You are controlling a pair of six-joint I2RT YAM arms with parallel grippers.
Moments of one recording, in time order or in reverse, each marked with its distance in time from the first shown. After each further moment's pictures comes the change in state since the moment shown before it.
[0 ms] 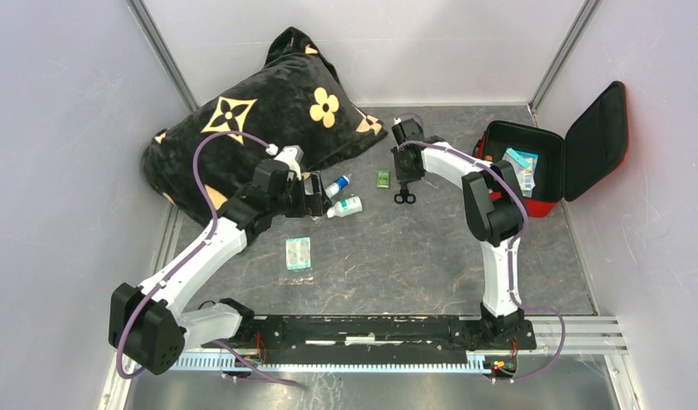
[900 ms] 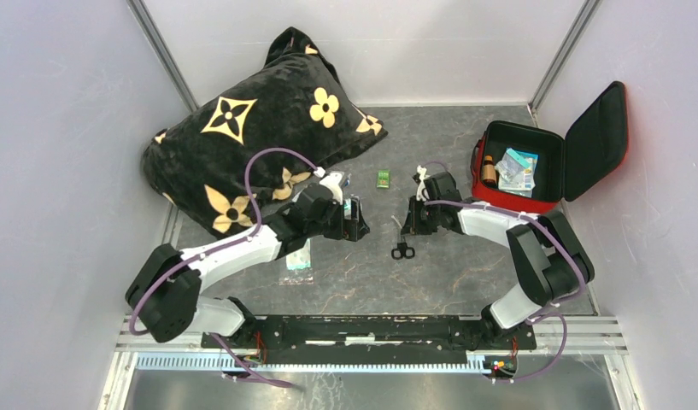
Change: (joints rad) left arm -0.275 0.163 -0.141 0.331 0.003 -0.107; right arm 0.010 -0.561 -0.857 0.415 -0.428 0.166
